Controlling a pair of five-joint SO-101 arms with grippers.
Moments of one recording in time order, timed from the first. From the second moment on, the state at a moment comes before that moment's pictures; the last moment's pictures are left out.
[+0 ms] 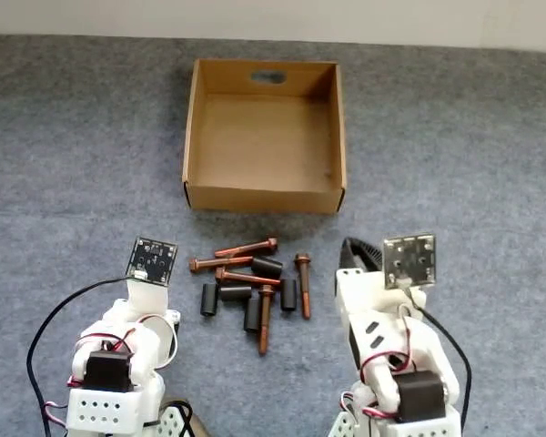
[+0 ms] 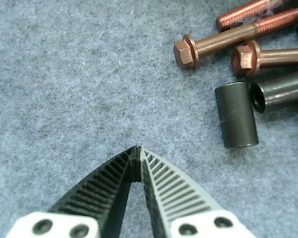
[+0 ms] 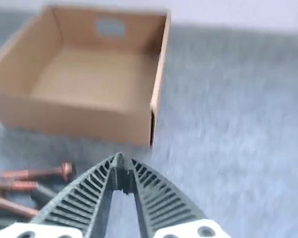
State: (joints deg) left arm -2.2 -103.8 96.2 76.4 -6.3; right arm -11.9 -104.7 80.5 53.8 2.9
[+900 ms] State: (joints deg) left arm -2.2 -103.8 96.2 76.4 -6.3; right arm -16.4 -56.3 55.4 61.3 3.3
